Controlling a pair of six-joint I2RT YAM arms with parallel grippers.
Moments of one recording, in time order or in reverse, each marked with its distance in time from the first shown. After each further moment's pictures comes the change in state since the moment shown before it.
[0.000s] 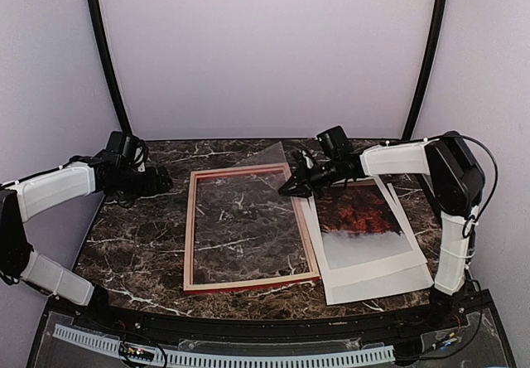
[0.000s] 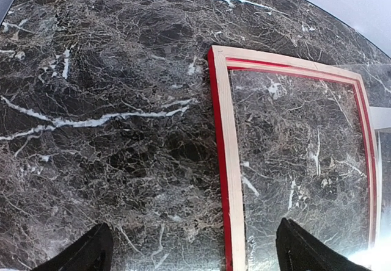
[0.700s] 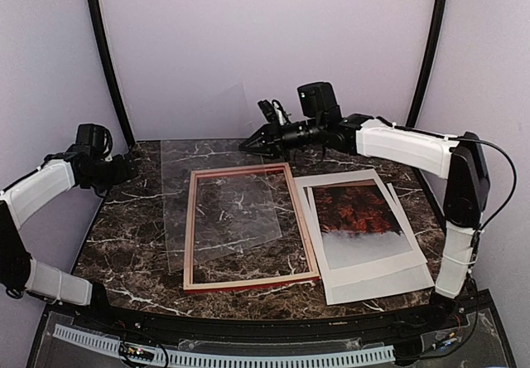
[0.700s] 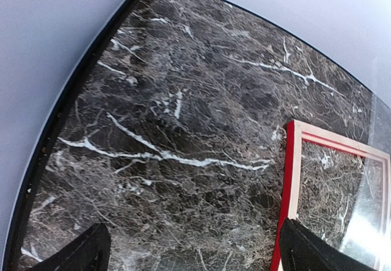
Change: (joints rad) left arm 0.216 -0.066 0.034 -0.047 -0.058 0.005; right arm 0.169 -0.113 0.312 0.006 0.001 0.129
